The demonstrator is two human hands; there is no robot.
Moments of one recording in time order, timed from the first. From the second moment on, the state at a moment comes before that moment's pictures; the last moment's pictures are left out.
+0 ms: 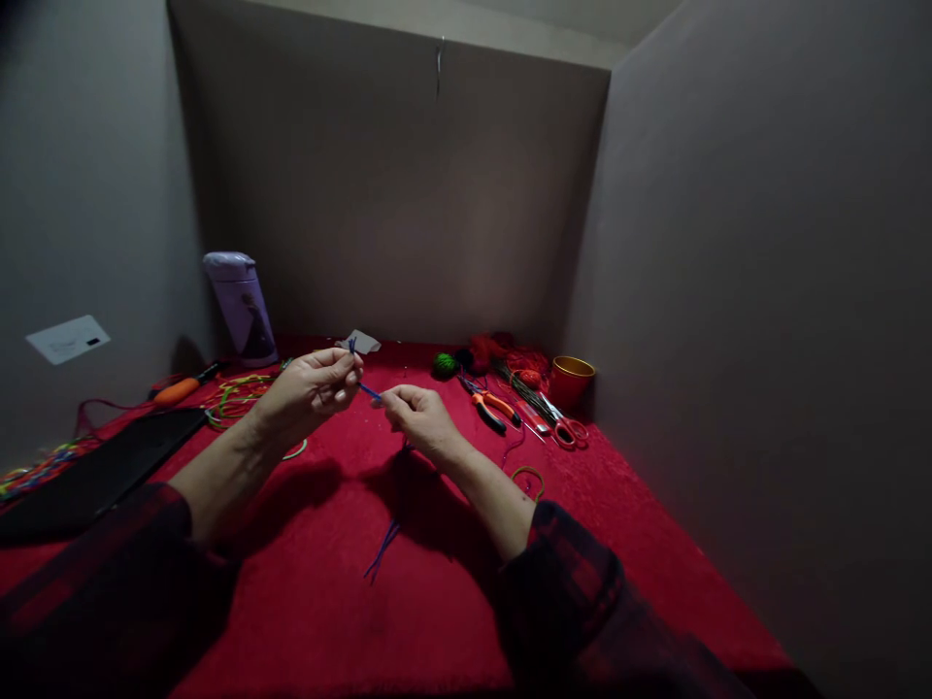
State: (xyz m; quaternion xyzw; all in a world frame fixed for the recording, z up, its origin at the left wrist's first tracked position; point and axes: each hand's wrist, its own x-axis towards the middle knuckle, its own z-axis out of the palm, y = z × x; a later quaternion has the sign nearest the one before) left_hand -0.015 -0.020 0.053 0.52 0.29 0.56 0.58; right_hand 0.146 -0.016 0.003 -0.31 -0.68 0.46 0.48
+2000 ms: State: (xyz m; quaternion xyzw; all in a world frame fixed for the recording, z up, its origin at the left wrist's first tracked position) left_hand 0.020 -0.028 0.042 0.68 0.46 0.45 0.37; right_hand 0.183 -0.003 0.010 -0.34 -0.81 0.22 0.41
